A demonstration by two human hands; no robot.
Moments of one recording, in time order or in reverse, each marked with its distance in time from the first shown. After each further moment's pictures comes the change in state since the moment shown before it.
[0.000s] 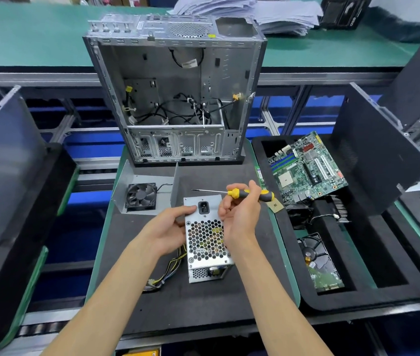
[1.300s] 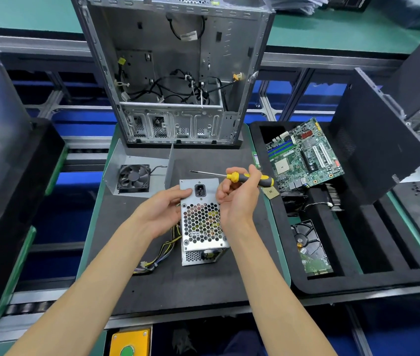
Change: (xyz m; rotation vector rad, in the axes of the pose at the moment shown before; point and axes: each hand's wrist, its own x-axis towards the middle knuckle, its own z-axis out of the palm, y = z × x) left_hand 0.007 -0.001 -0.003 0.052 -0.109 0.061; right_hand 0.000 -0.003 0.000 0.038 0.008 0.009
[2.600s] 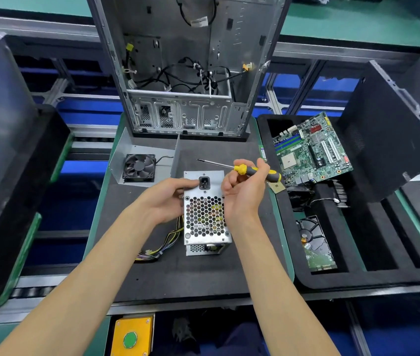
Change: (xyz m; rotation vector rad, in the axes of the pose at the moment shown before) left_hand 0.003 0.005 -0.003 -0.020 0.001 -0.097; right_hand -0.005 0.003 0.002 0.039 0.007 0.025
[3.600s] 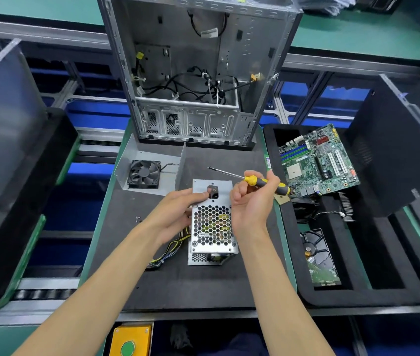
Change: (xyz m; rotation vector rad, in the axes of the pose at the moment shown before) left_hand 0.003 -0.018 -0.003 0.201 -0.084 0.213; right_hand 0.008 -0.007 -0.001 0.068 0.010 0.040
